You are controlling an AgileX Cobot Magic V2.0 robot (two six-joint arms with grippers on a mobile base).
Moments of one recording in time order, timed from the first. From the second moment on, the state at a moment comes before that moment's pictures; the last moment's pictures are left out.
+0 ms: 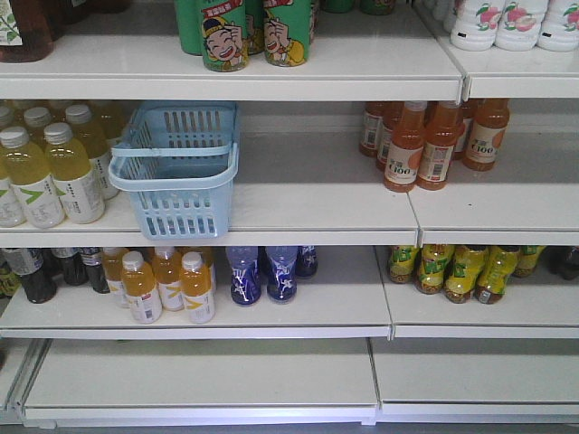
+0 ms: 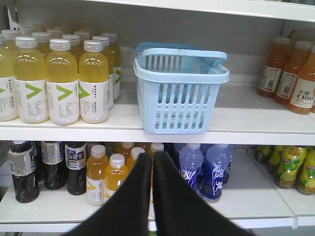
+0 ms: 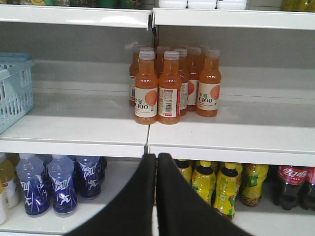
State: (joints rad) left arm -0.09 -0.01 0.03 0.19 0.17 -0.37; right arm 0.01 -0.01 0.03 0.02 0.12 -0.05
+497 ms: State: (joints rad) left arm -0.09 -0.01 0.03 0.19 0.17 -0.37; right arm 0.01 -0.01 0.03 0.02 0.12 -0.05
